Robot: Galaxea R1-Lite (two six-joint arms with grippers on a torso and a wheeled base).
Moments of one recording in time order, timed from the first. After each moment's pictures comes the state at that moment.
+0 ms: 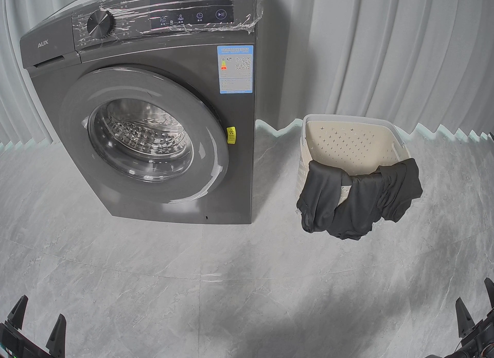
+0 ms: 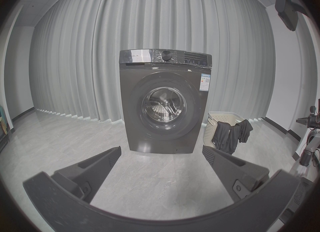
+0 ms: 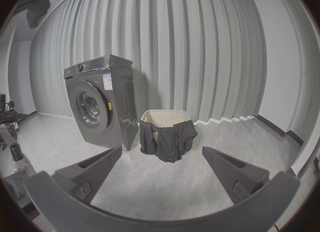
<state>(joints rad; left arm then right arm) 0.00 0.02 -0.02 0.00 0.00 -0.04 0.00 0.02 -0.02 0.00 0.02 -0.01</state>
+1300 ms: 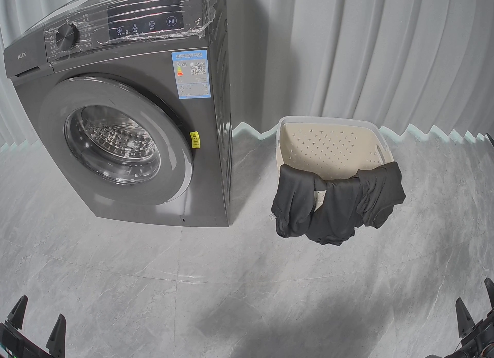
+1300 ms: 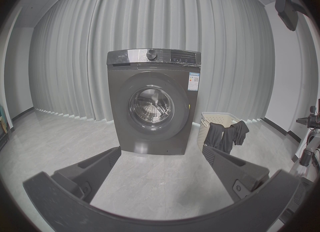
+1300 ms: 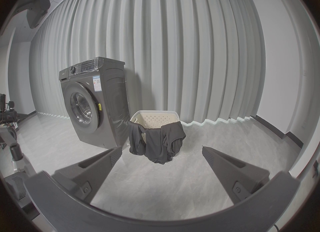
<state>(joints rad) 0.00 0.02 -0.02 0.00 0.00 -0.04 0.00 0.02 -0.02 0.00 0.02 -0.01</state>
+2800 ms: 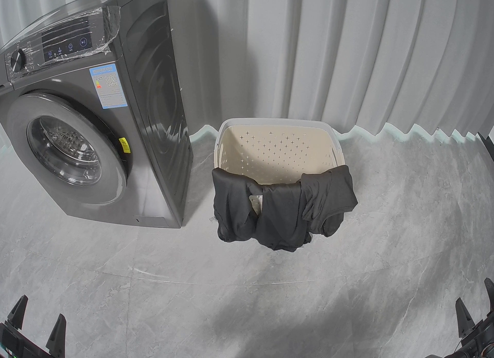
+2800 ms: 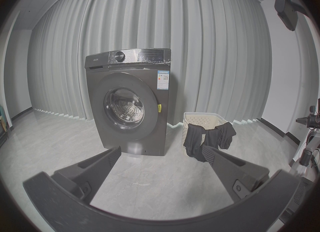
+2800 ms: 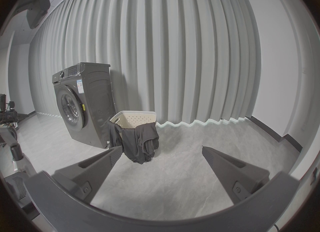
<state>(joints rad) 0.00 0.02 -0.02 0.00 0.00 -0.04 0.00 0.02 -0.02 0.00 0.03 -0.01</state>
